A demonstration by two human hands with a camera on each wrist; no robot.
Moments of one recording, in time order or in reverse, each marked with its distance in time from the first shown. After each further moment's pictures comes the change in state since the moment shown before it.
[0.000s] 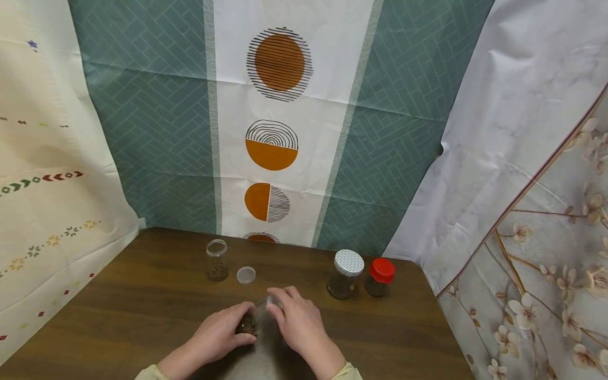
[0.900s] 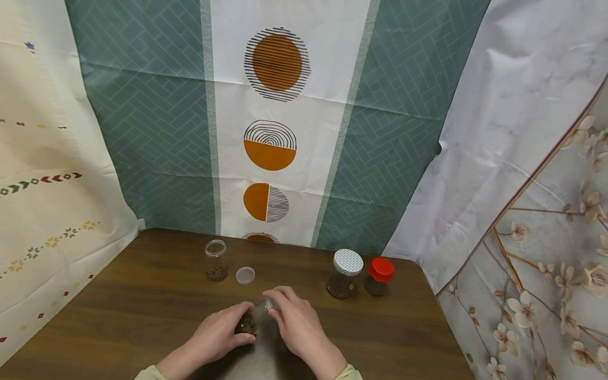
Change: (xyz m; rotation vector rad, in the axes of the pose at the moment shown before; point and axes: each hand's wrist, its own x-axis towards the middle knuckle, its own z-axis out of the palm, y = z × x) left_hand -0.001 0.002 0.000 0.008 0.017 0.010; right_hand -0.003 0.004 -0.001 0.030 -0.033 -0.102
